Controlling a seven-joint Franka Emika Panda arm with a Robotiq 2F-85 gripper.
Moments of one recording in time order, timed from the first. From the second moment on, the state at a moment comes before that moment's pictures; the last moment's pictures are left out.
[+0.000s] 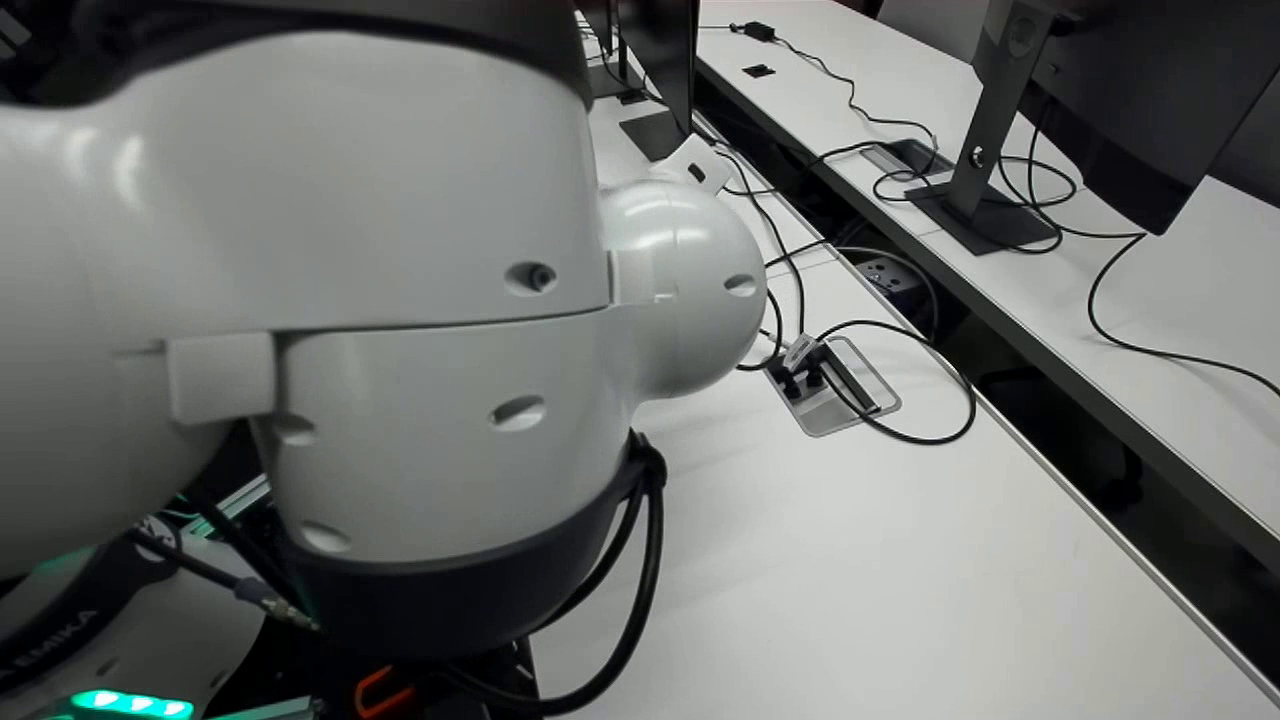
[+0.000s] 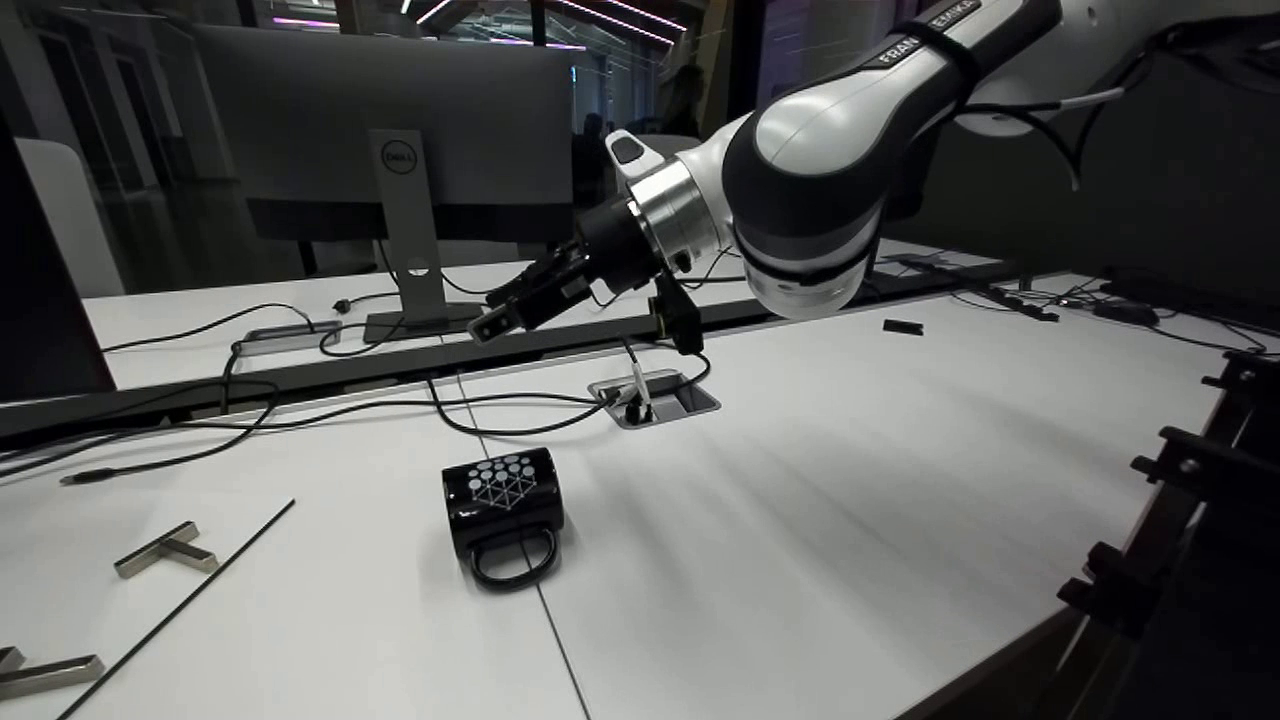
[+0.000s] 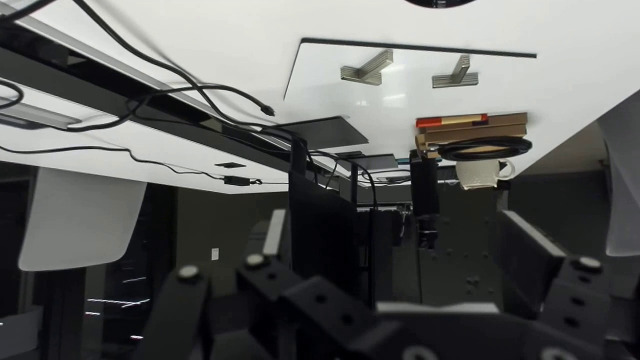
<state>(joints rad) -0.70 1.47 0.92 -1.96 -0.78 3.41 -0.82</state>
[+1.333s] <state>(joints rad) -0.65 1.46 0.83 -1.93 -0.52 3.22 -0.38</state>
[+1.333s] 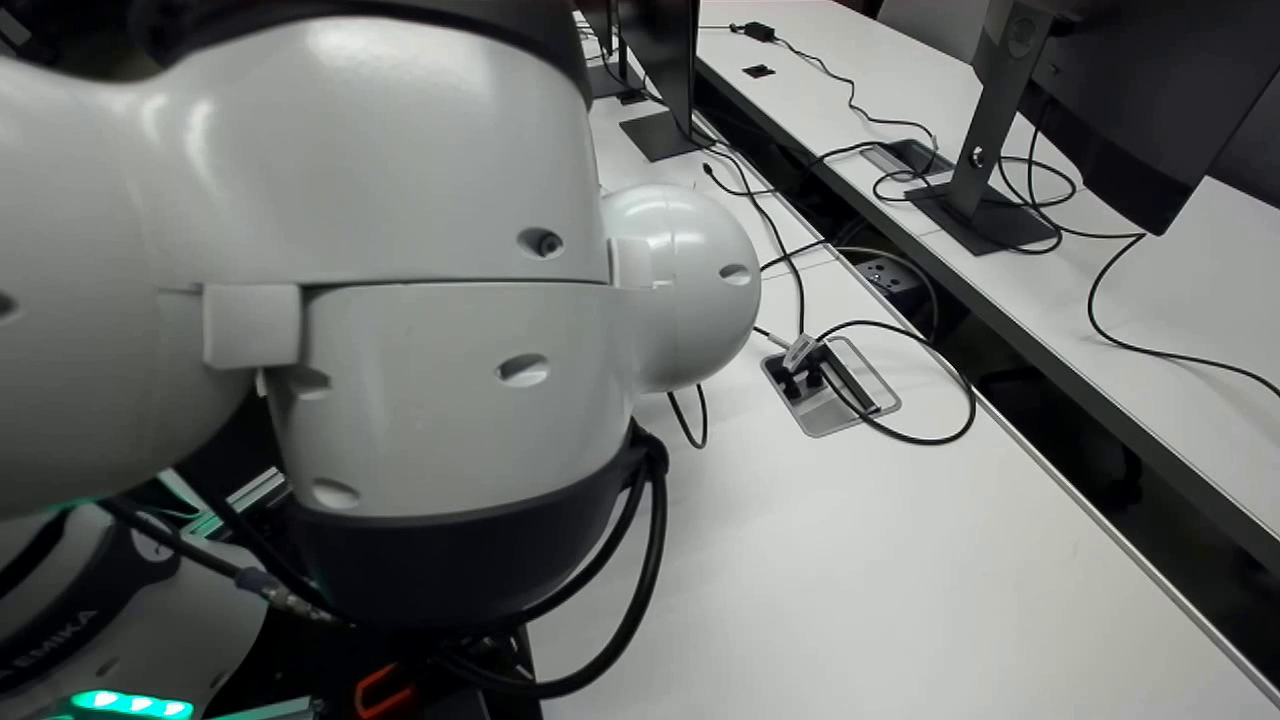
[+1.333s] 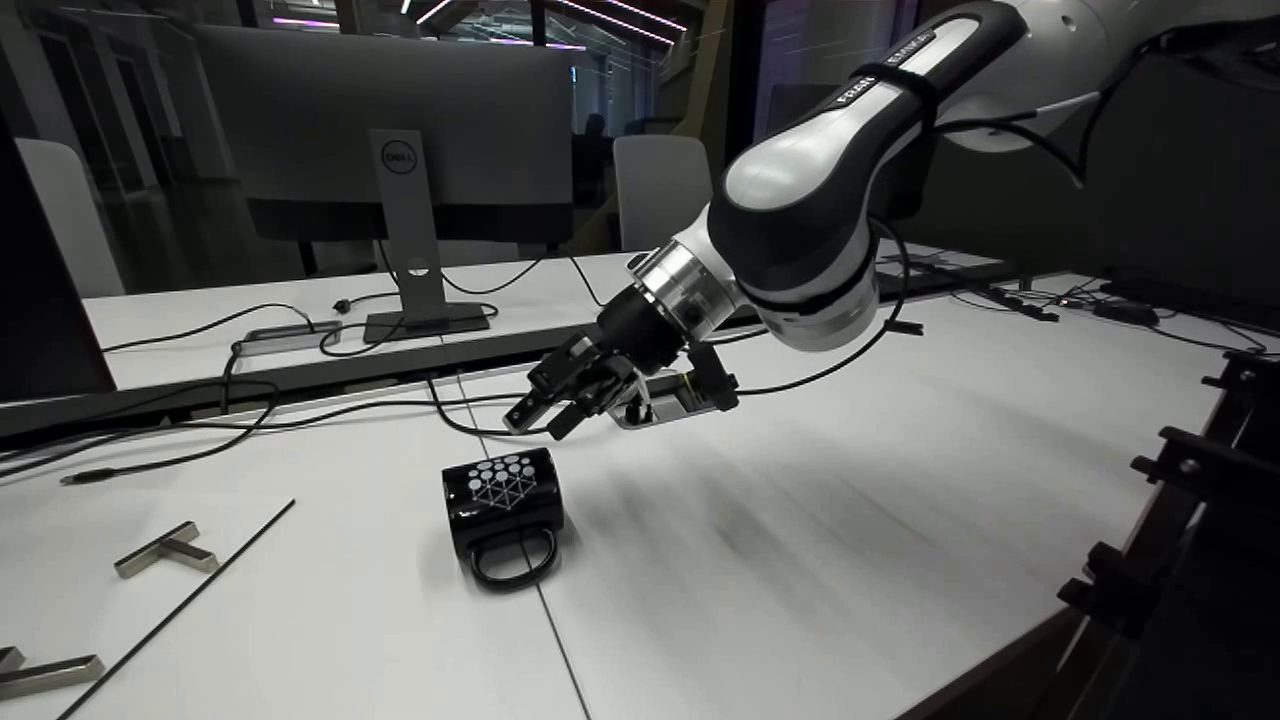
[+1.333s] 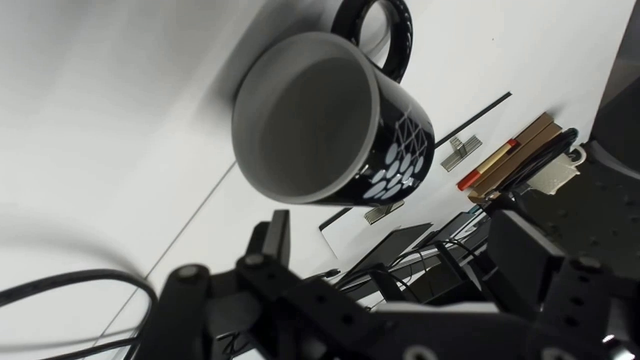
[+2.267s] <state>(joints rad) -0.65 1.46 0.83 -1.95 -0.42 3.22 -0.37</state>
